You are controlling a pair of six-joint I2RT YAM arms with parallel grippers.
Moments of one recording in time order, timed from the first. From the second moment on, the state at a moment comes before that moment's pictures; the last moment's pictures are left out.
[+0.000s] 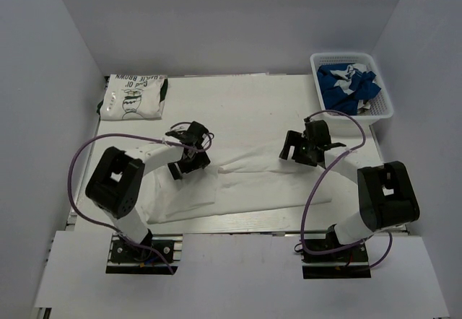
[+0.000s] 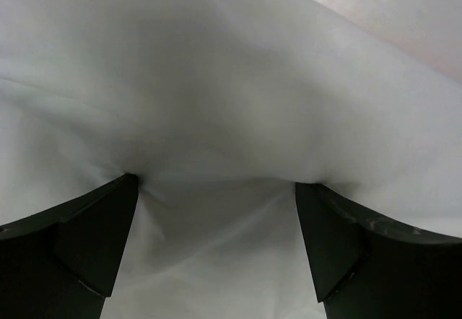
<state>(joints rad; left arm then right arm) -0.53 1.66 0.98 -0.62 -0.30 -0.96 0.26 1.51 0.72 -0.13 -0.11 0.41</state>
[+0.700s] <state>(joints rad) -0.50 2.75 2.46 -0.20 -0.09 -0.72 0.83 1.23 0.52 -0.28 -0.36 0.50</state>
